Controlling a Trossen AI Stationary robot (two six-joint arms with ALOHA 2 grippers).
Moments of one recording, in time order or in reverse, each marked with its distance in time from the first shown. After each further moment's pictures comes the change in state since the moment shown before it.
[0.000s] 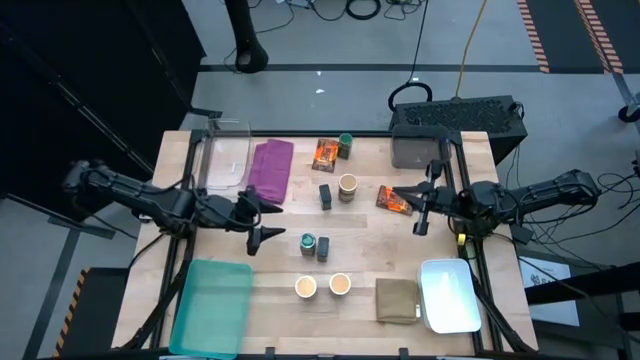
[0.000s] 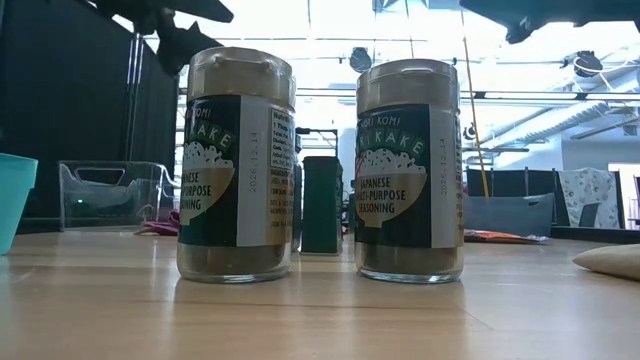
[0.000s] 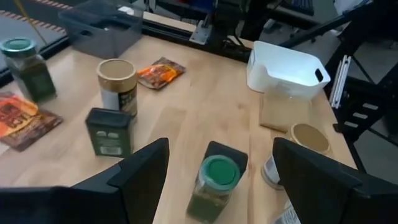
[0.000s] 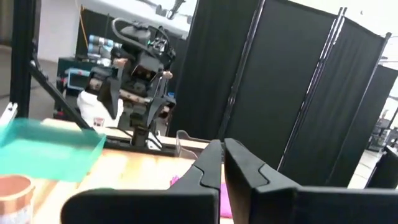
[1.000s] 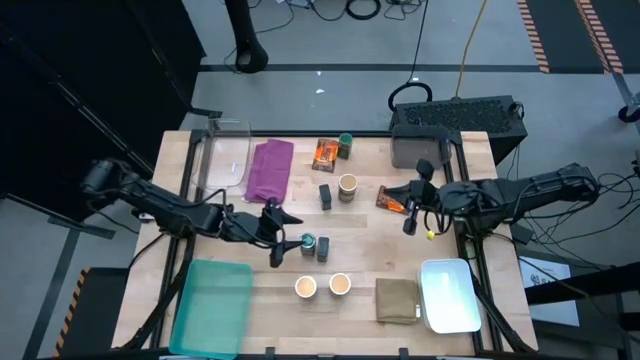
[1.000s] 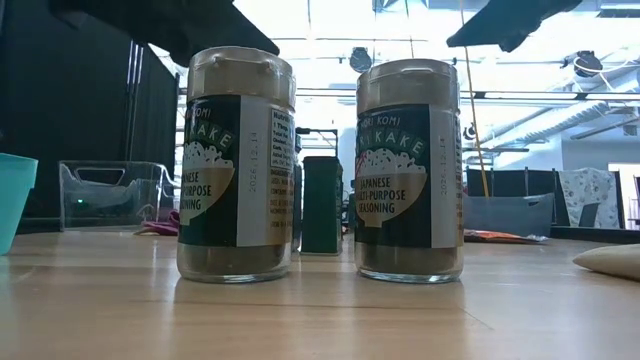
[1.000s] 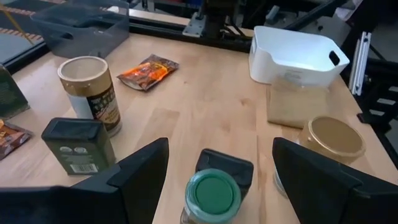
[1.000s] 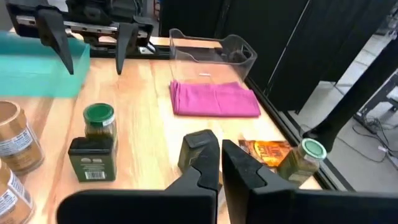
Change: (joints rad) left arm -0.023 0.310 -0.001 0.309 -0.048 0.079; right arm 0.003 0.220 0.344 -0.687 0.105 0.344
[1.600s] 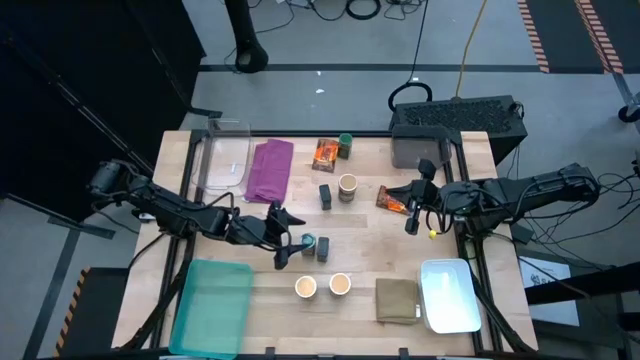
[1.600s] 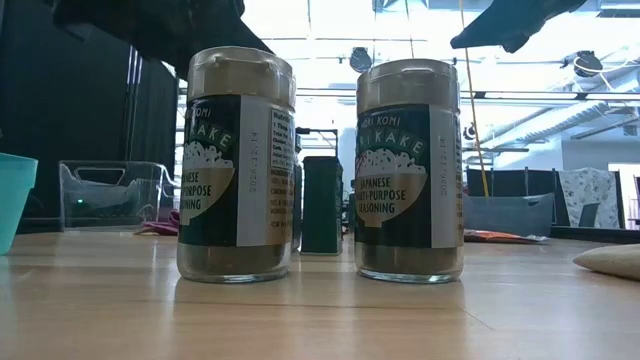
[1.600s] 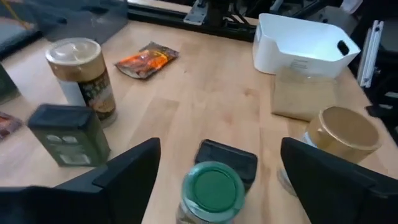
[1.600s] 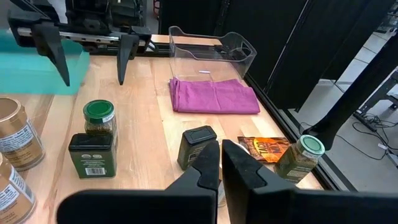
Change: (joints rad) left arm -0.001 0.067 0.000 0.023 0.011 -0.029; right arm 0.000 -0.014 0.000 -0.026 0.000 0.006
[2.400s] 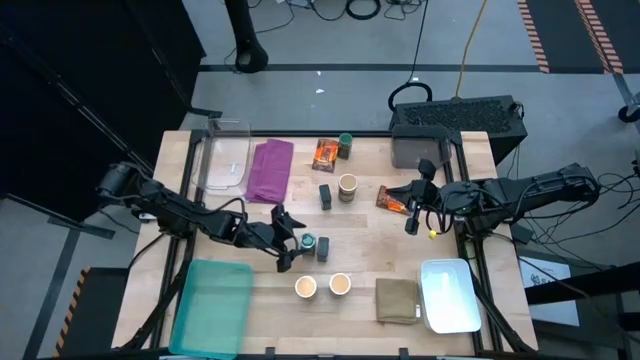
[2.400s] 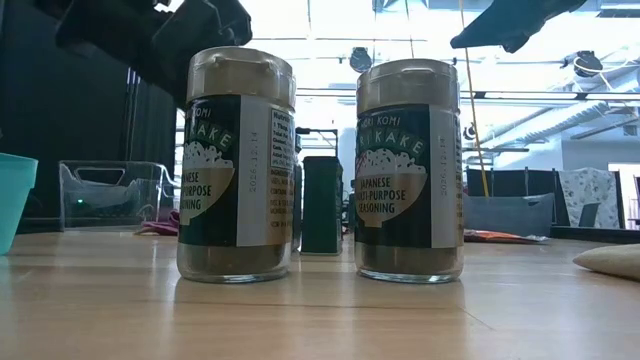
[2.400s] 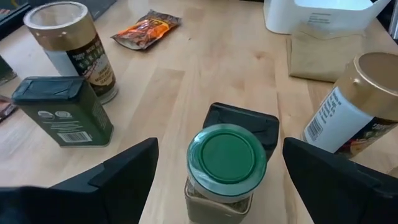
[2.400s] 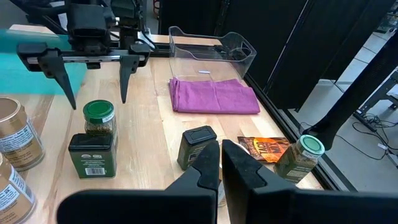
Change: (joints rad) left arm 0.000 0.098 -0.001 -0.006 -0.002 0.052; right arm 0.000 0.000 0.000 0.000 0.001 0.000
